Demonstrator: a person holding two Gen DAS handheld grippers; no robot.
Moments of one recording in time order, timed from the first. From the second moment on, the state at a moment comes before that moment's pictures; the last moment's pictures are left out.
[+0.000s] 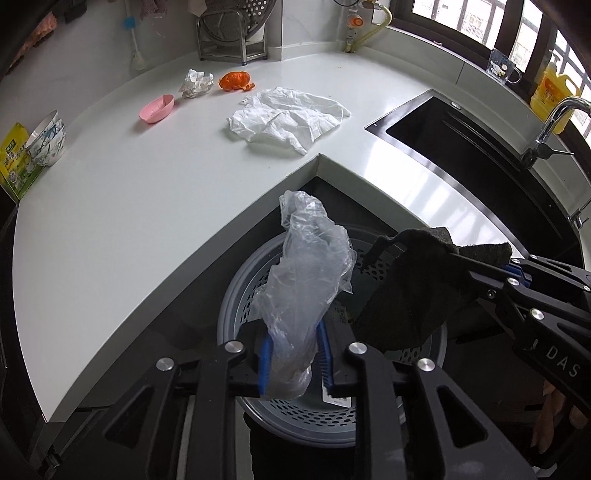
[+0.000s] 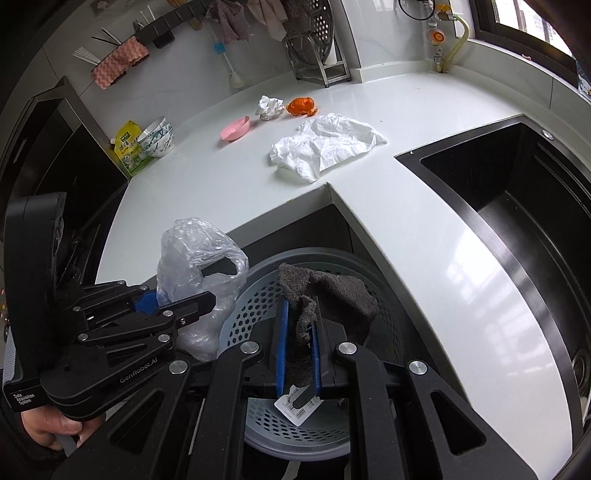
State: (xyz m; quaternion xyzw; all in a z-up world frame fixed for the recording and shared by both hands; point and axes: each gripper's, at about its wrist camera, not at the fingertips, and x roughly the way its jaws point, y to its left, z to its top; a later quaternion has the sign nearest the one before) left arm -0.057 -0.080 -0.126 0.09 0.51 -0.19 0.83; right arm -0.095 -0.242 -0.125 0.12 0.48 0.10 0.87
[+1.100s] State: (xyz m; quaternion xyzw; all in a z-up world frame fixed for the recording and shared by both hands) left arm -0.052 -0.069 -0.069 0.05 0.47 -0.15 0.87; right arm -0.094 -0.275 -0.105 0.15 0.49 0.11 0.85
